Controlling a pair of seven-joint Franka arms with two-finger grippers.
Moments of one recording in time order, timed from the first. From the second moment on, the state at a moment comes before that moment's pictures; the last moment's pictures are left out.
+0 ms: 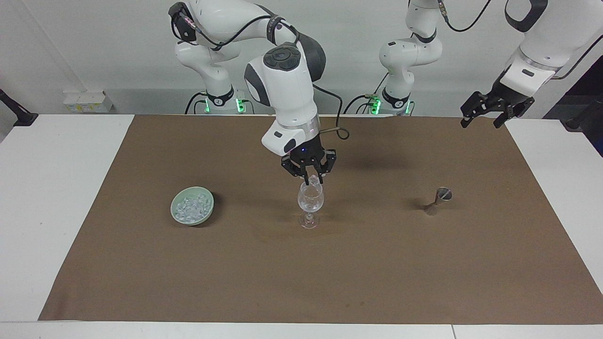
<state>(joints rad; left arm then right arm) 0.13 -0.05 -0.13 -1.61 -0.07 1.53 0.01 0.32 0.48 0.26 -1.24 -0.04 1.92 0.57</state>
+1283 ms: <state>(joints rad) 0.14 -0.10 -0.11 -1.59 -0.07 1.52 0.01 0.32 0.48 0.26 -1.31 -0.06 1.94 0.57</state>
